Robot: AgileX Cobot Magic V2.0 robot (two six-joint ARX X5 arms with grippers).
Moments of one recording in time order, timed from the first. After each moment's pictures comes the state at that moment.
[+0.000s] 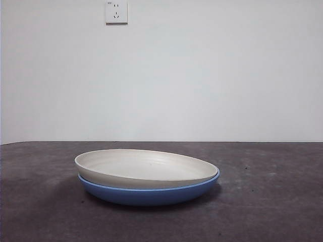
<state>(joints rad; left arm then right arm) -0.64 0.52 1.25 -1.25 0.16 -0.13 0.47 0.65 1.20 -1.32 -0.26 0.21</state>
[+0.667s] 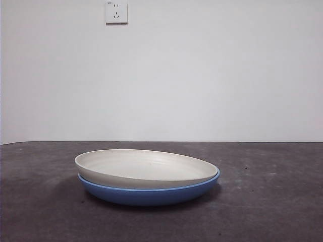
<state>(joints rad) -0.64 0.52 1.25 -1.25 0.16 -0.17 0.47 0.55 1.20 -1.33 -0.26 0.21</state>
